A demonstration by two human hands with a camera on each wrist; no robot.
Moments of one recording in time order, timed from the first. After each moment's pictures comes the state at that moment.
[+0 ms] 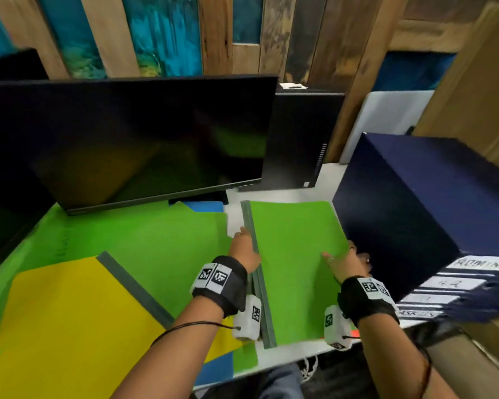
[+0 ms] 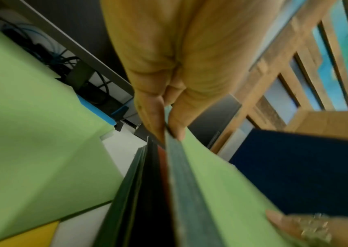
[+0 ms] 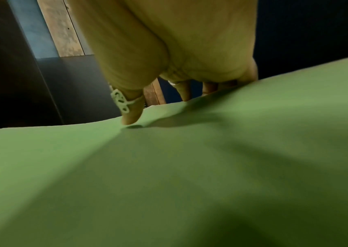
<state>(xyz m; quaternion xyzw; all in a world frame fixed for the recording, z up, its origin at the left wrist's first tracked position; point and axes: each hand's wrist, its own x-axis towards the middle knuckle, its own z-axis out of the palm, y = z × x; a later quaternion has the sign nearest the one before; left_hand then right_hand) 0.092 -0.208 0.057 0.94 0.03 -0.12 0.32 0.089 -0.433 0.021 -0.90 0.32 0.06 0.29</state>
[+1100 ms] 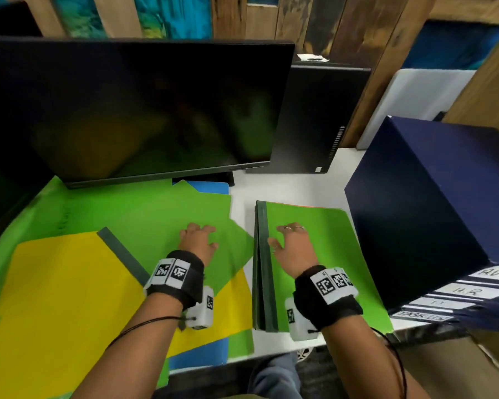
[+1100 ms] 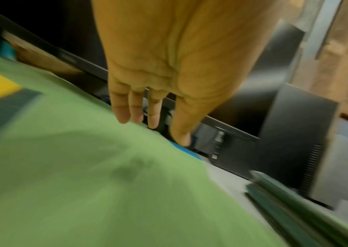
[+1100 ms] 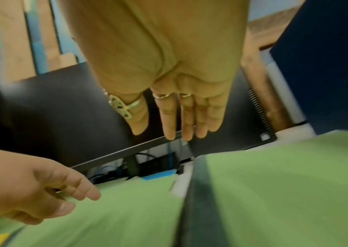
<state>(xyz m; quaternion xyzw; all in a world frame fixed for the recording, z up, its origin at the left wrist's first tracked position) 0.089 -0.127 0.016 0.96 0.13 -0.11 0.22 0.081 -0.330 0.056 -0.97 -0.03 0.08 0.22</state>
